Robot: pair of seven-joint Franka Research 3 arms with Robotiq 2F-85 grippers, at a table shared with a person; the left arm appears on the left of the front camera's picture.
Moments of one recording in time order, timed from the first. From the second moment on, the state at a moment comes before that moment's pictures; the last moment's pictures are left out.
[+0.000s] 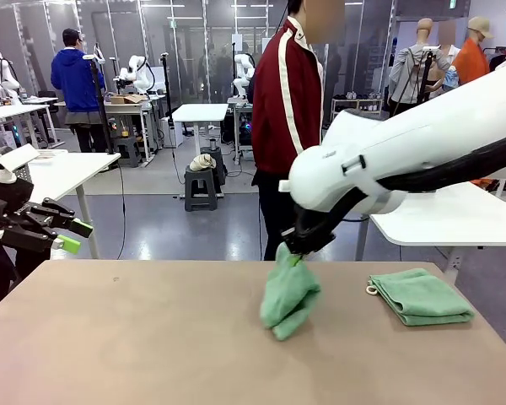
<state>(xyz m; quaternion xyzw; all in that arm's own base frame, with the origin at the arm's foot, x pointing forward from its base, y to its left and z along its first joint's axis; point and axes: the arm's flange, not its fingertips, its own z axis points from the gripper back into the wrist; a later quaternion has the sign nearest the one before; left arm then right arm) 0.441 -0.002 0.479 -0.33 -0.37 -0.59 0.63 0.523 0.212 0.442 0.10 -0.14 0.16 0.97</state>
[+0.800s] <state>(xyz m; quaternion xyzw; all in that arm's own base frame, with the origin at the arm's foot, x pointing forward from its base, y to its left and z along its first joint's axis) 0.441 -0.002 0.479 -0.33 -0.37 -0.59 0.63 0.512 0.072 0.500 0.04 -0.14 0.17 0.98</state>
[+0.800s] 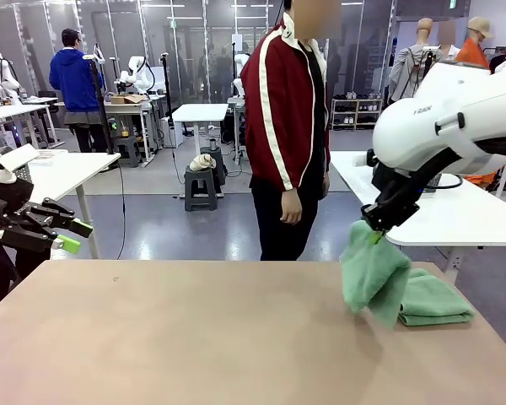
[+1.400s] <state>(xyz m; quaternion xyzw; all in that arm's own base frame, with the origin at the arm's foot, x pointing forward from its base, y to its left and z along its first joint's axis) 0.441 -0.002 0.479 -0.33 -0.37 -0.59 0.63 0.539 0.018 0.501 0.03 -0.14 0.17 0.97</state>
